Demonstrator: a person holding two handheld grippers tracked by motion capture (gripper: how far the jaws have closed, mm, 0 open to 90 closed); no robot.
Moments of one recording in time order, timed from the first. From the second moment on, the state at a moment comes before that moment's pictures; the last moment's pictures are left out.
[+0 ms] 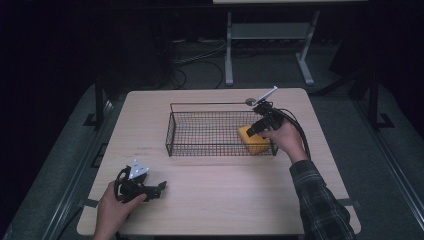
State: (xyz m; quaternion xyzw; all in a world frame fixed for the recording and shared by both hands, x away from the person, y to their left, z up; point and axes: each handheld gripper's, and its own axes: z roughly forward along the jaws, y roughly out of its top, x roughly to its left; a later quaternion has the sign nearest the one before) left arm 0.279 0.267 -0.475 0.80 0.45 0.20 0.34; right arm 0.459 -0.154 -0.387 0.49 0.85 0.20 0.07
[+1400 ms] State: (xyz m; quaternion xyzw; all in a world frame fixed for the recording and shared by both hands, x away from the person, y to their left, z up) left arm 0.278 0.267 -0.475 0.80 0.45 0.20 0.34; right arm 0.338 -0.208 -0.374 0.45 0.84 0.27 0.13
